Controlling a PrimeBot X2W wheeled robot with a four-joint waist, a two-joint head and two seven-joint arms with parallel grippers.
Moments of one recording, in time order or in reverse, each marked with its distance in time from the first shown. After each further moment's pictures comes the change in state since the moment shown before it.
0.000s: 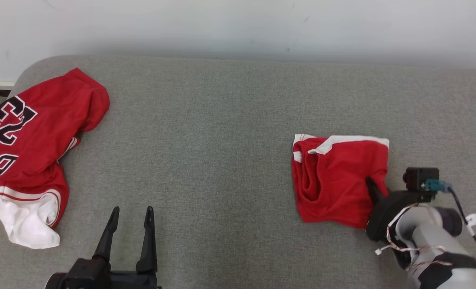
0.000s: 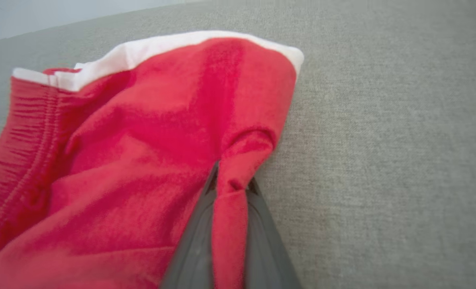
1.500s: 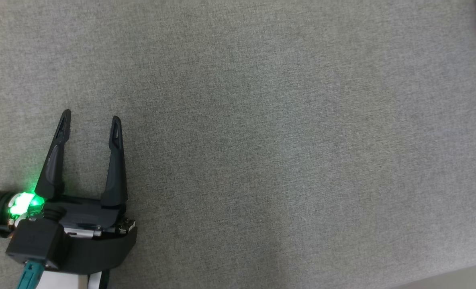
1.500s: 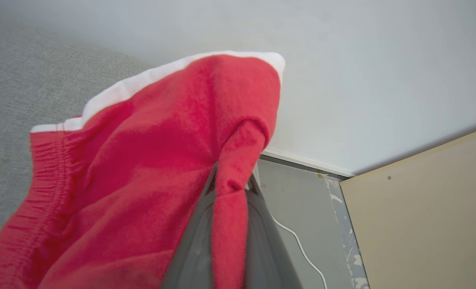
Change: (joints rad) left arm -0.212 0.078 0.026 -0.245 0.123 -0.035 -0.005; right arm -0.603 -0.655 0.316 -0.172 0.078 0.000 0.033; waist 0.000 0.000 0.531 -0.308
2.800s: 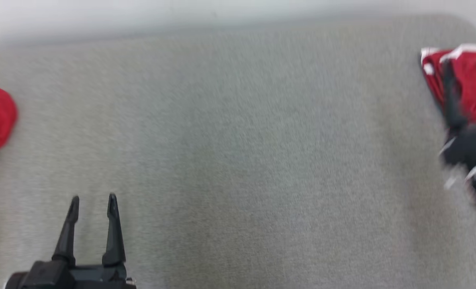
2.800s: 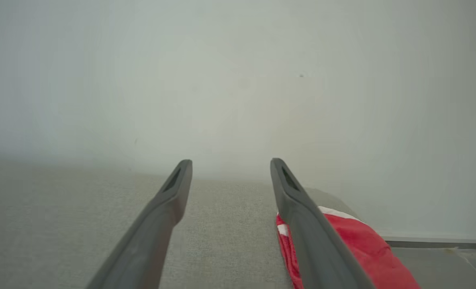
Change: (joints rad) left arm 0.219 -0.072 0.093 0.121 -0.095 0.017 0.005; right arm 0.485 0.349 -0.338 -0.203 -0.119 0.000 -0.245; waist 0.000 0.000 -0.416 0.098
